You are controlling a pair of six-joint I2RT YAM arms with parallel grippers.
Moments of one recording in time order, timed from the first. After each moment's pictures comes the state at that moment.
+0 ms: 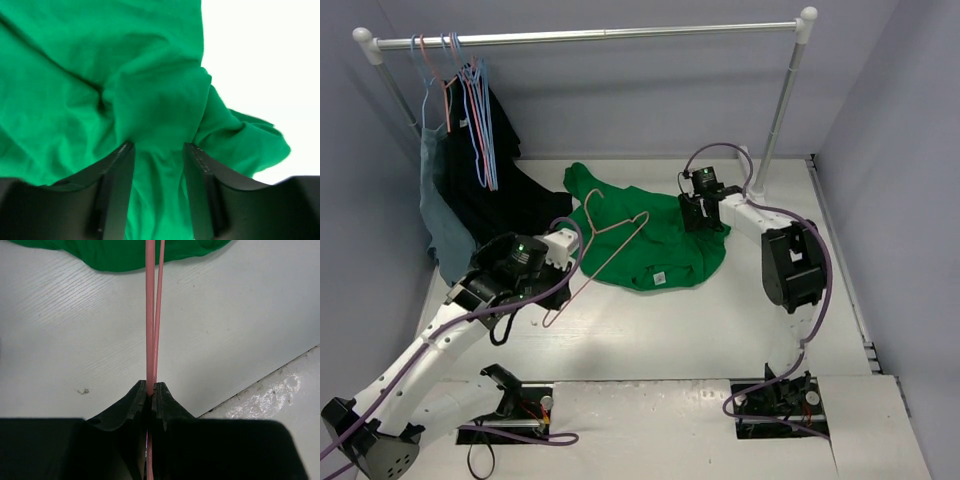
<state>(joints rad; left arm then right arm) -0.57 0.91 0.95 -0.88 0.07 -0.14 0.34 2.02 1.44 -0.43 0.05 0.09</state>
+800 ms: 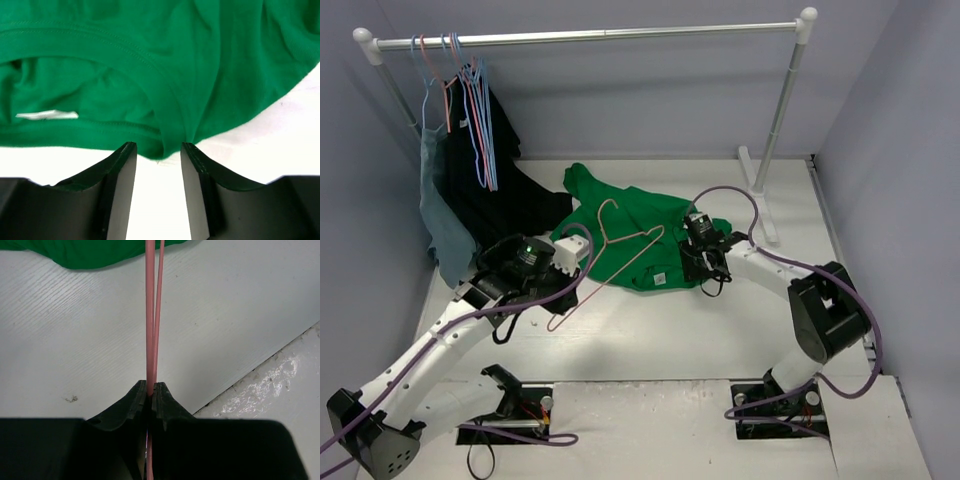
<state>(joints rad) -0.58 0.94 0.92 -0.85 0.16 -0.09 0.51 1.60 0.94 -0.43 0.09 0.30</state>
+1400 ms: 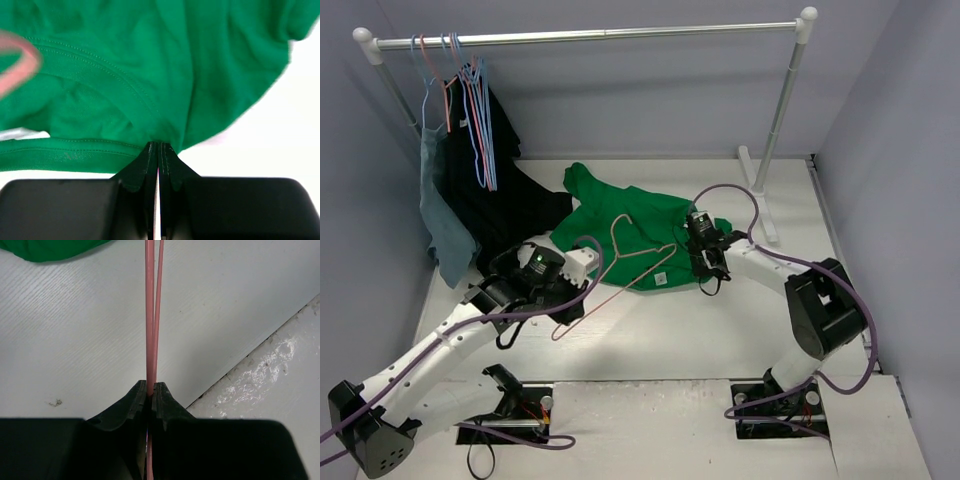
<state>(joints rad) -0.66 0.94 0.87 -0.84 0.17 -0.09 0.50 1.65 0.94 -0.41 0.18 0.28</state>
